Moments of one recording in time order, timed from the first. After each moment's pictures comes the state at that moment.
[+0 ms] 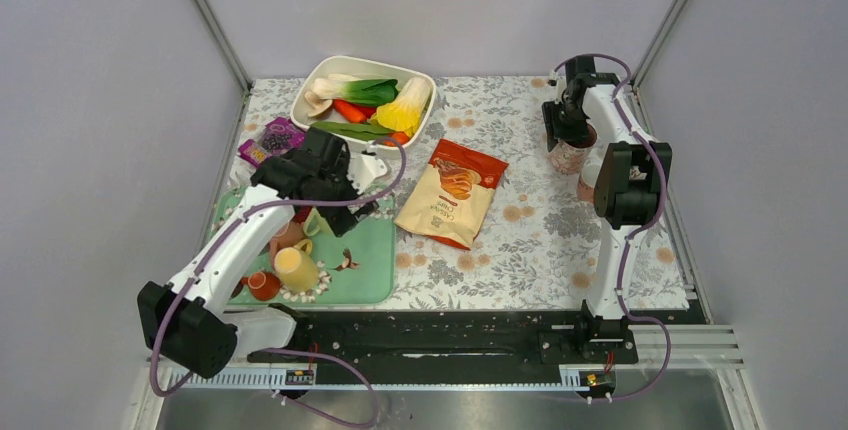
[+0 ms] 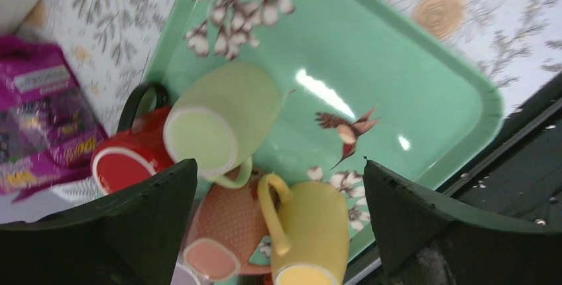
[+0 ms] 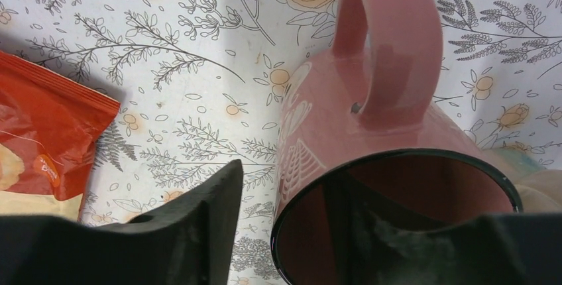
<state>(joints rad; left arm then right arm) -0.45 1.23 1.15 -1.00 0.11 0.56 0.01 2.18 1.93 -0.96 -0.05 -0.09</state>
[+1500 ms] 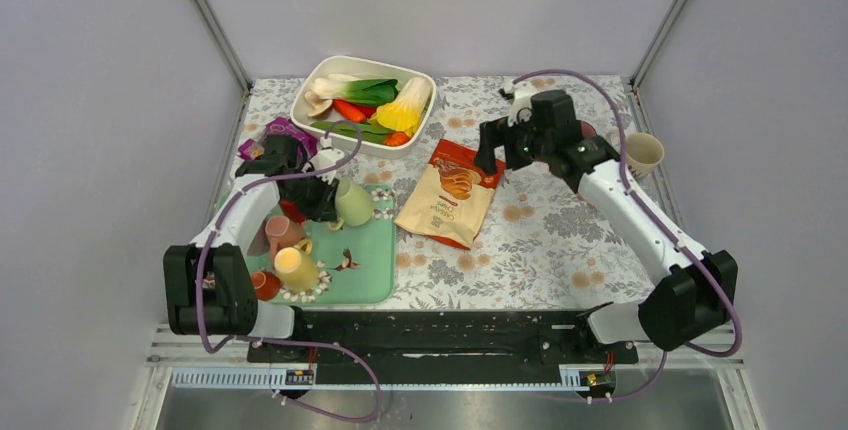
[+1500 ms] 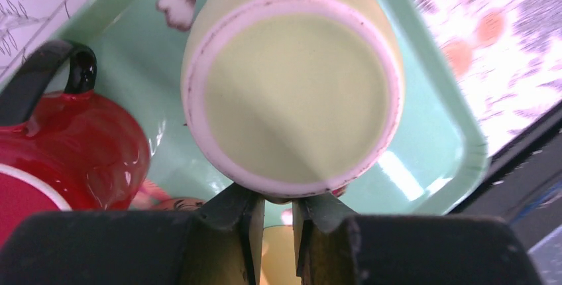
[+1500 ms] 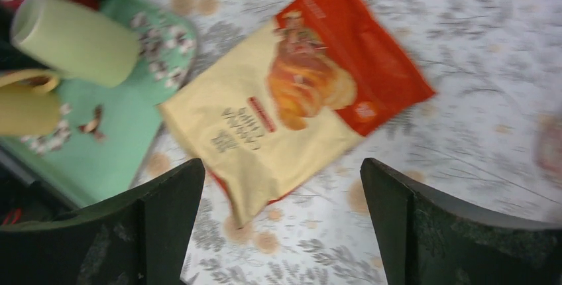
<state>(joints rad) 0.00 1.41 0.95 -0.79 0.46 0.55 0.37 1.40 1.32 -0.57 -0.22 0.07</state>
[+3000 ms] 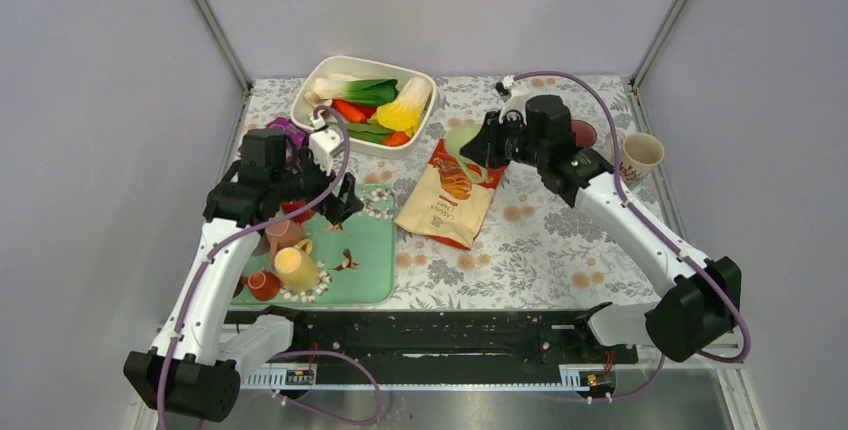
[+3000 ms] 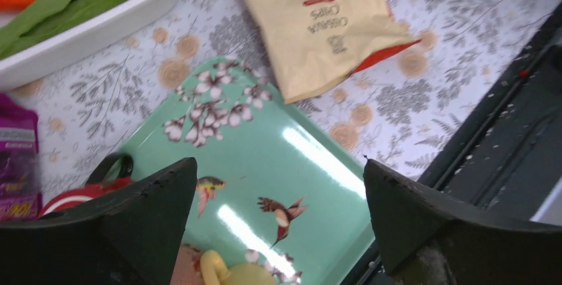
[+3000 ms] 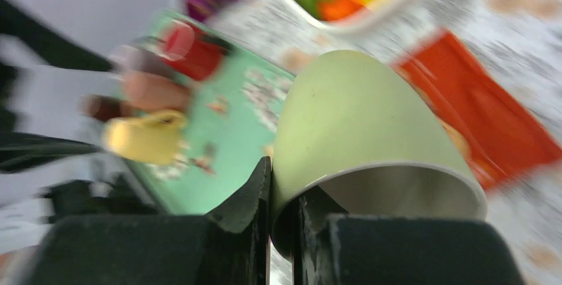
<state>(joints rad) -0.17 1.02 1.11 -0.79 0.64 0.32 0.50 1.31 1.13 -0.06 -0.45 0.47</state>
